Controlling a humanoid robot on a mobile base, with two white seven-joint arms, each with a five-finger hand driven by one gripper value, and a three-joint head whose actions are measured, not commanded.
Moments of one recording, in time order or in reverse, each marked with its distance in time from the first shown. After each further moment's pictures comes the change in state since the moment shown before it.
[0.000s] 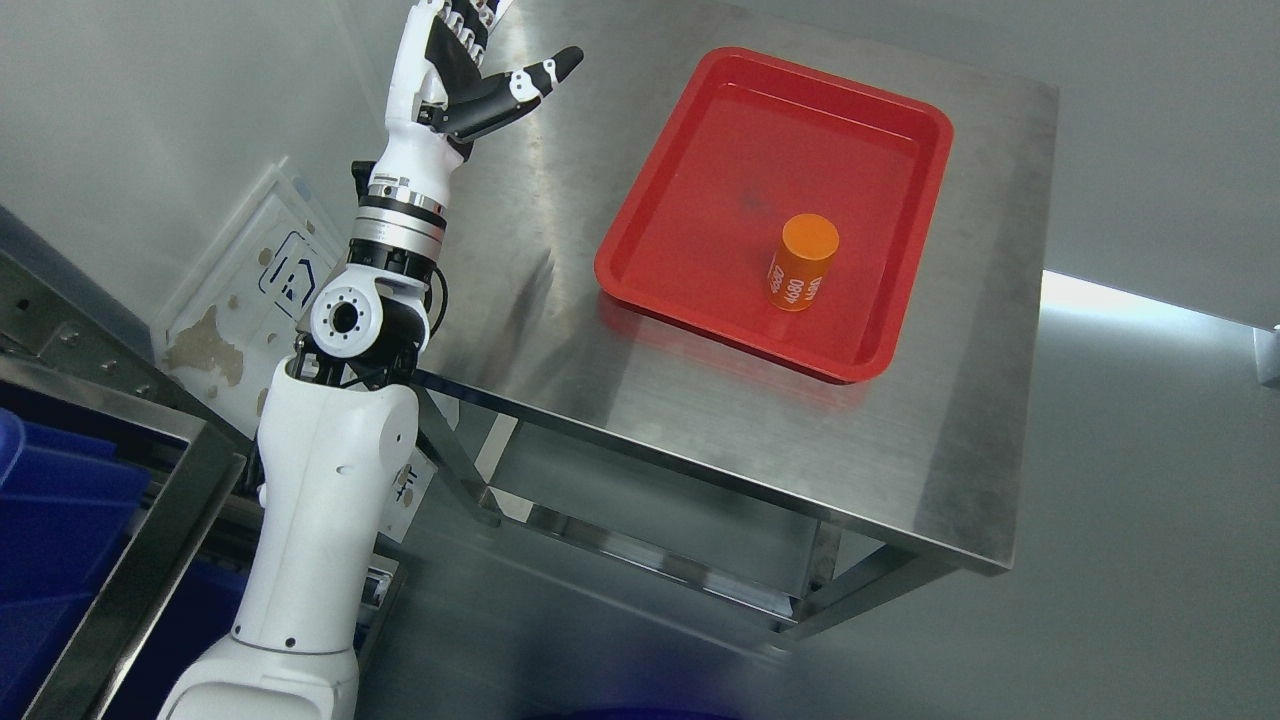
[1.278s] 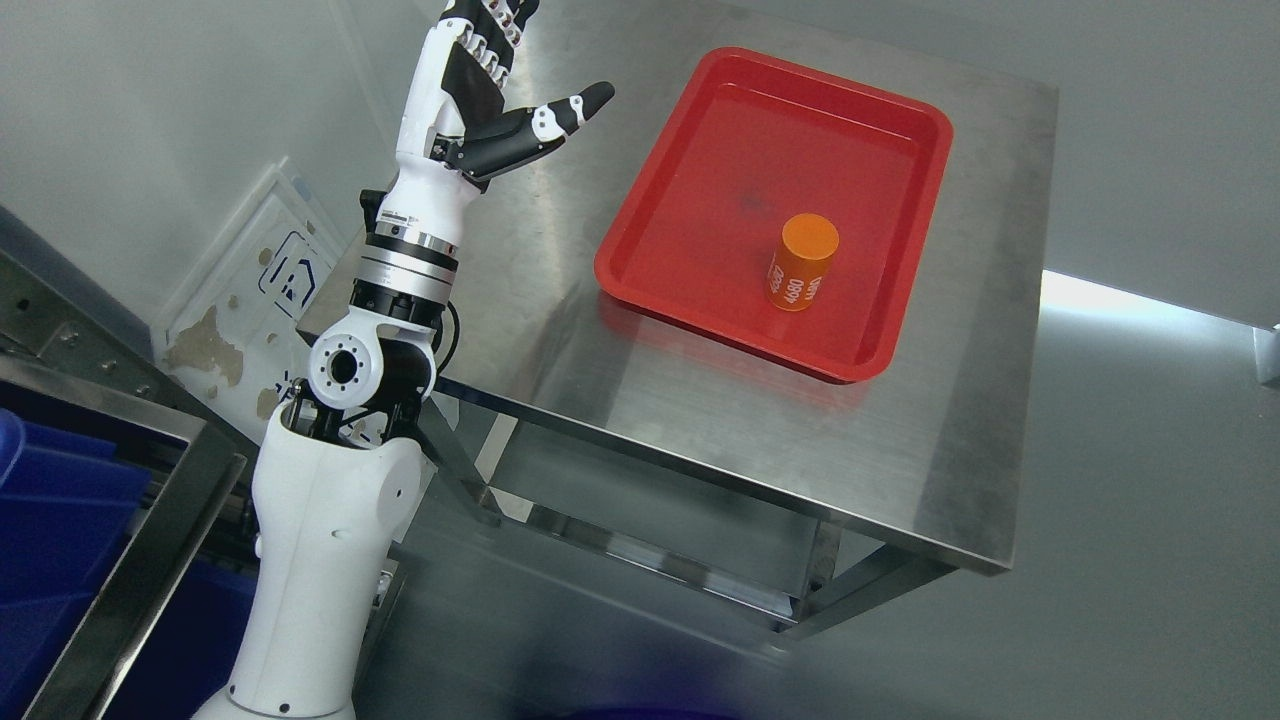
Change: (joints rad) left arm 0.086 0.000 -0.048 -0.210 -0.004 0.056 -0.009; right arm 0.000 0.000 0.000 0.000 0.000 0.000 0.000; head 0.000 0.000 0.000
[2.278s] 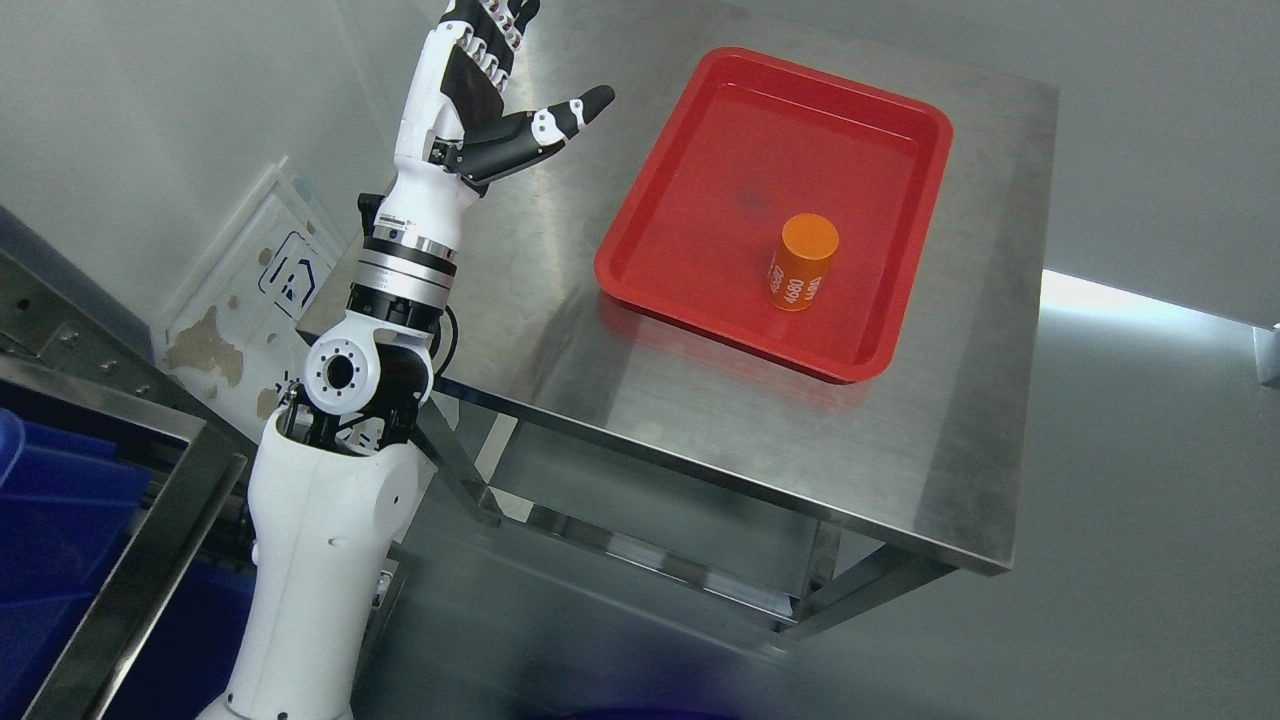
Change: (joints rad) left arm 0.017 0.000 0.008 -0.025 -0.003 0.020 -0.001; right arm 0.000 0.000 0.000 0.000 0.000 0.000 0.000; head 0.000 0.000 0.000
